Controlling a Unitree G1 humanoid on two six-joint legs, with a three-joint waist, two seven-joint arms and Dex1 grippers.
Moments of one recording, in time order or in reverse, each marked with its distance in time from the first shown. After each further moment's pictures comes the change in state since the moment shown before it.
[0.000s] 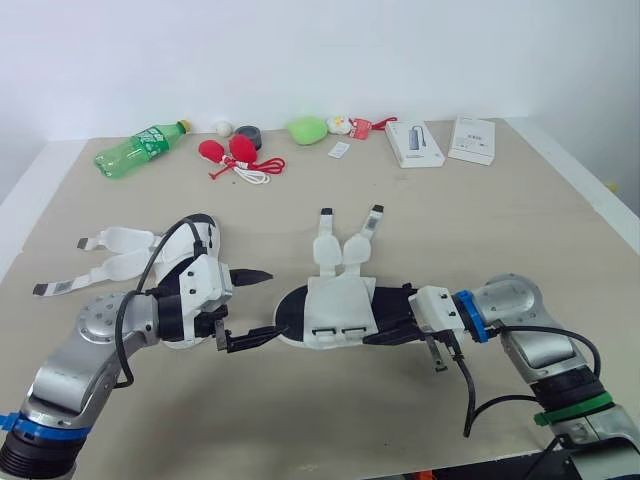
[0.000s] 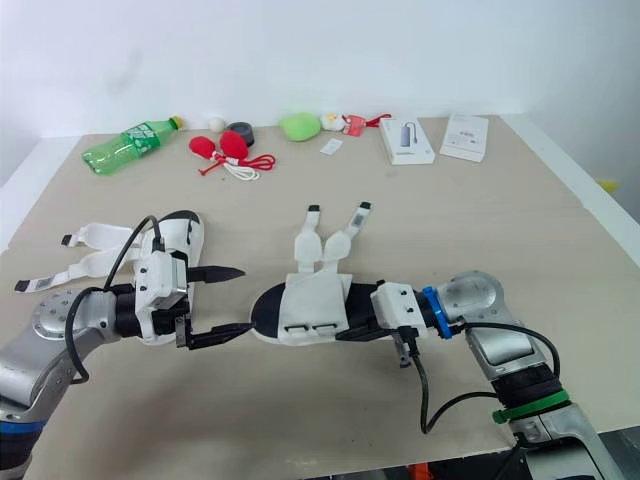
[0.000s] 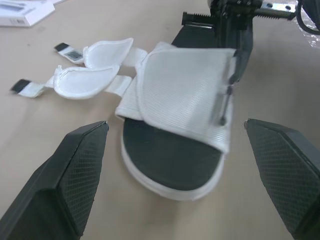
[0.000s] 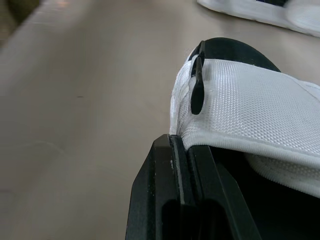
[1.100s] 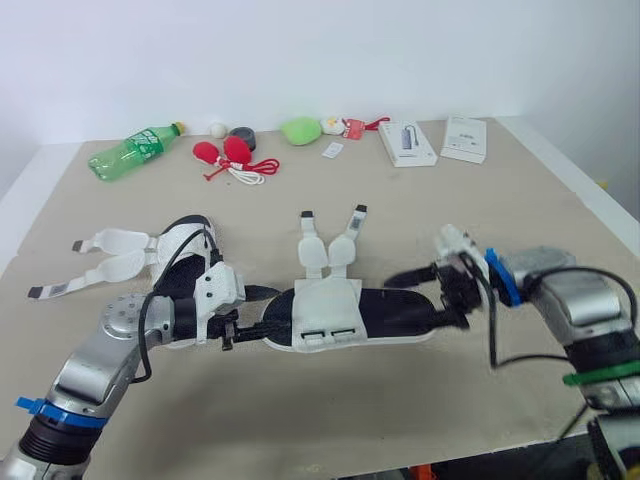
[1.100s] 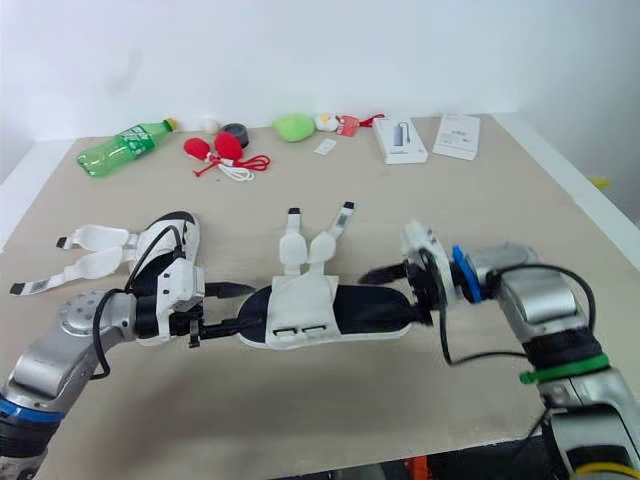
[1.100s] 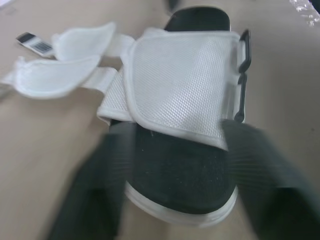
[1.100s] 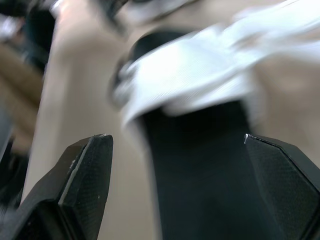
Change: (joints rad) left arm -0.081 -0.027 -0.123 0.139 0.091 -0.077 -0.040; right arm -0.257 -0.079 -0.051 0.097 0.224 0.812 -0.131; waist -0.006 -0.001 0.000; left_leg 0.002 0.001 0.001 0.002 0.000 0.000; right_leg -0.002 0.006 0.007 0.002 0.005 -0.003
